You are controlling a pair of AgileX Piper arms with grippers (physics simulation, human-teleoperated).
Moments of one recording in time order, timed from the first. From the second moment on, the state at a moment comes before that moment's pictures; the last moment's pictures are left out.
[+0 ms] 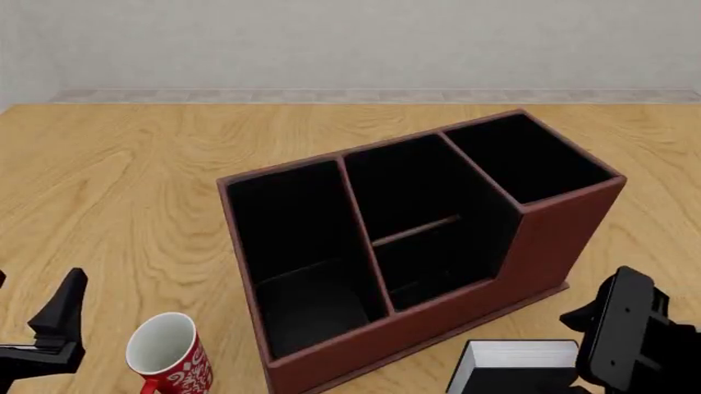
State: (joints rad) left arm 0.03 0.15 0.00 -0.11 0.11; right arm 0.50 0.67 -0.48 0.87 -0.57
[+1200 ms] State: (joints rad) left arm 0.05 0.23 0.00 -0.17 0.12; right arm 0.66 0.74 -0.48 0.81 -0.42
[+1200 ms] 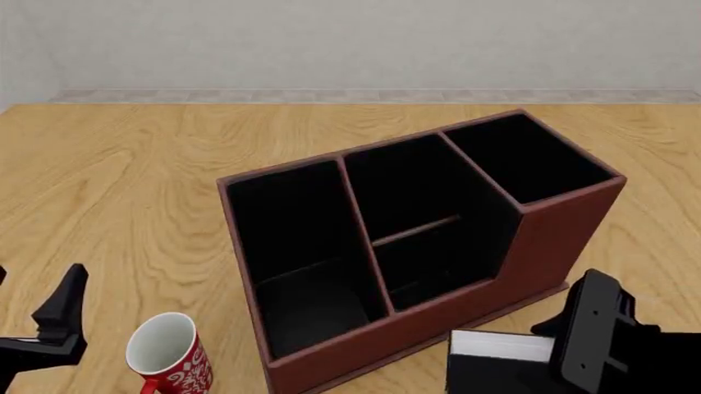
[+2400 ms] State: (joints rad) left arm 0.04 0.31 0.00 -0.24 0.12; right arm 0.80 0.61 -0.60 1.04 -0.22
